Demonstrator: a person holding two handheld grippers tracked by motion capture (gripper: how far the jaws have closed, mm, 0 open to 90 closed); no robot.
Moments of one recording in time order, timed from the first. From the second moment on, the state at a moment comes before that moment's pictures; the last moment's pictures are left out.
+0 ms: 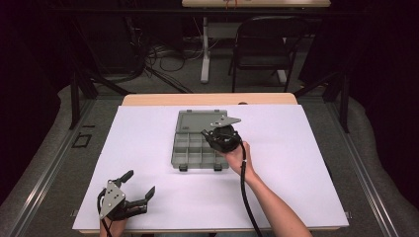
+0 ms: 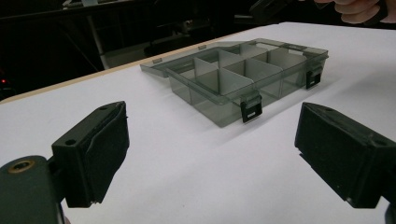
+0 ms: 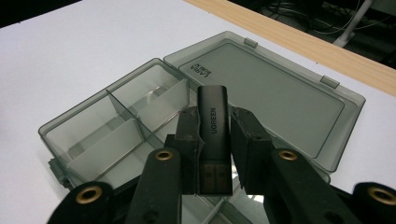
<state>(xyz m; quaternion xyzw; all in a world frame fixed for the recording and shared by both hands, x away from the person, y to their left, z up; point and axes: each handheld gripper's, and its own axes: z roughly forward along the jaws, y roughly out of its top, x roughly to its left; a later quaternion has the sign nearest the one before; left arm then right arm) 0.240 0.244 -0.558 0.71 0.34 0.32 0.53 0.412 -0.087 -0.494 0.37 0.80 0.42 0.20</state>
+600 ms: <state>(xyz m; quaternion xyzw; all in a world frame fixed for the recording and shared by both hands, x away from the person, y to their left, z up) 0.240 0.245 -0.558 0.71 0.34 0.32 0.53 0.424 -0.077 -0.503 0.41 0.79 0.40 0.19</state>
